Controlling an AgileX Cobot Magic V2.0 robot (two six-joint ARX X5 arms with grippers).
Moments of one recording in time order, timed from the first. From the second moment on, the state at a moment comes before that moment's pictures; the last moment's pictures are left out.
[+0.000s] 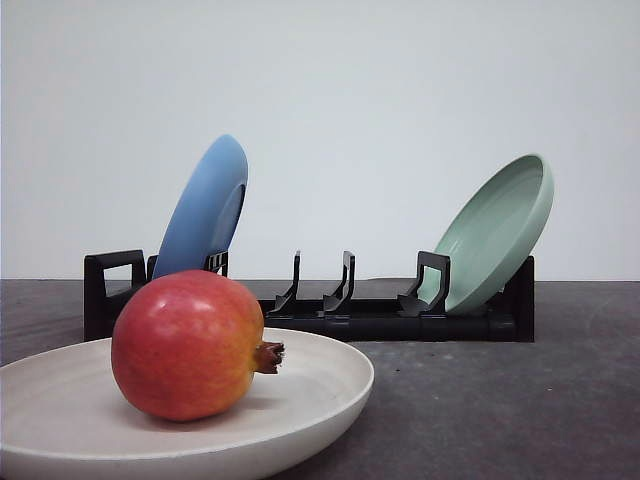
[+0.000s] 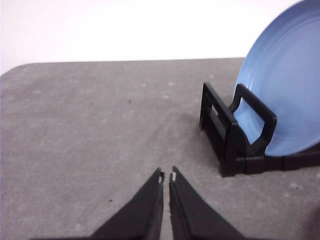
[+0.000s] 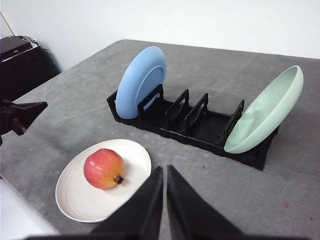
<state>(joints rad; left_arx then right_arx) -0.08 0.00 0.02 -0.14 -0.02 0.02 0.90 0.25 0.90 -0.93 0.19 0.28</state>
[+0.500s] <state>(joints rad) -0.08 0.00 0.02 -0.14 -0.02 0.01 0.90 0.25 0.90 -0.93 0.19 0.28</state>
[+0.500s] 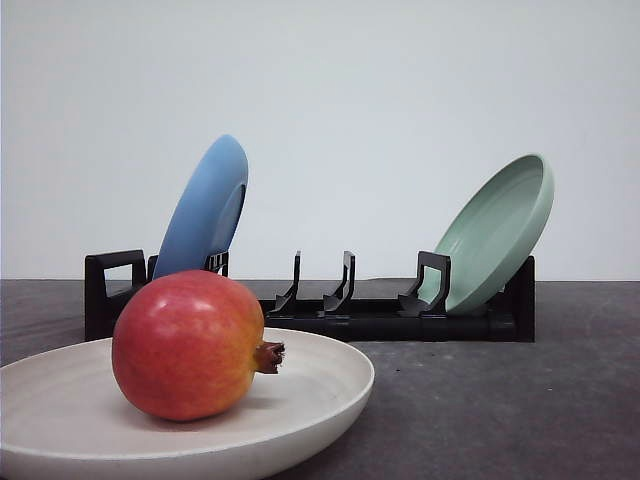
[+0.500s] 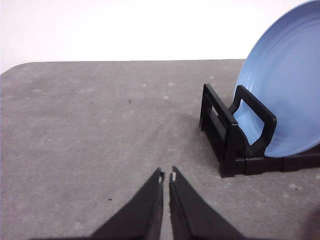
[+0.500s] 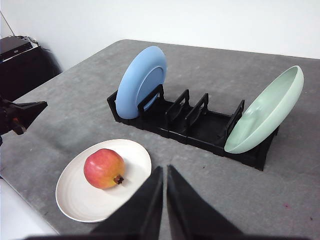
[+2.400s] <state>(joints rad) -0.08 0.00 0.02 -0.14 -0.02 0.01 -0.09 0.00 0.02 -0.17 0.02 0.00</state>
